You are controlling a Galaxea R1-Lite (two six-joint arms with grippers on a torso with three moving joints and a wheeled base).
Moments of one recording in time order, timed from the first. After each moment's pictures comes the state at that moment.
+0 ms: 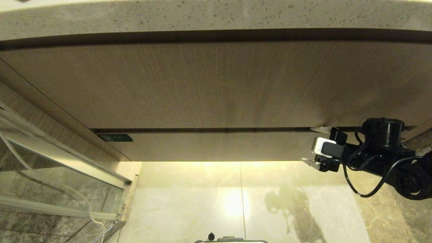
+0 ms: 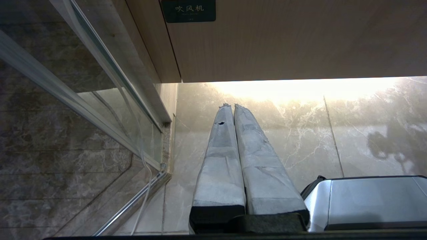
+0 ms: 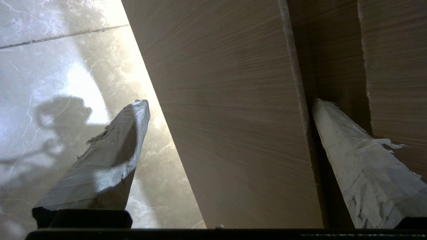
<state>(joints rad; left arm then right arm) 0.00 0.00 0.00 0.00 0.00 0.00 0.06 1.92 -0.64 -0.93 0.36 -1.23</state>
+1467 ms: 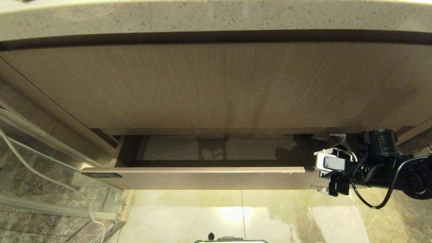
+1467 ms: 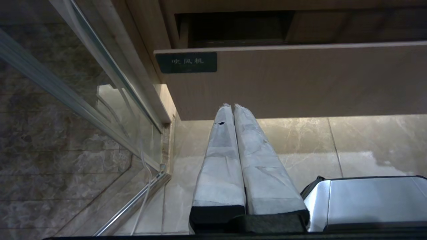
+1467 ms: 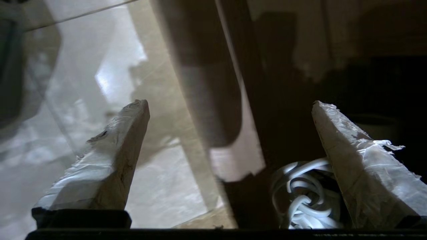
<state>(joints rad) 0.00 0.00 0.00 0.00 0.00 0.00 0.04 1.90 -0.64 -0.54 0.34 -1.23</state>
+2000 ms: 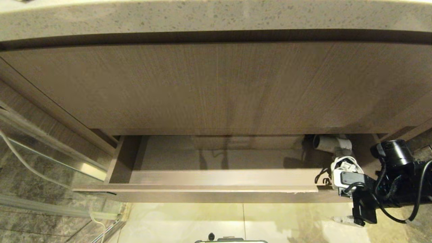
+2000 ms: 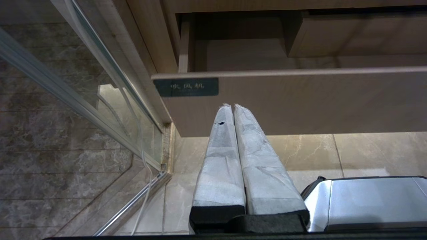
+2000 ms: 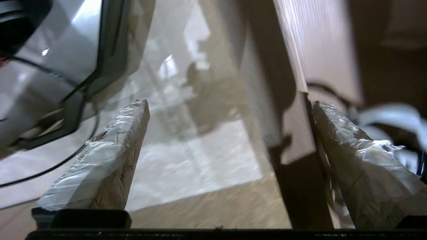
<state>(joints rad) 0.00 0.00 0.00 0.00 0.00 0.00 -0.05 1.77 -0.60 -0.11 0.35 -1.22</state>
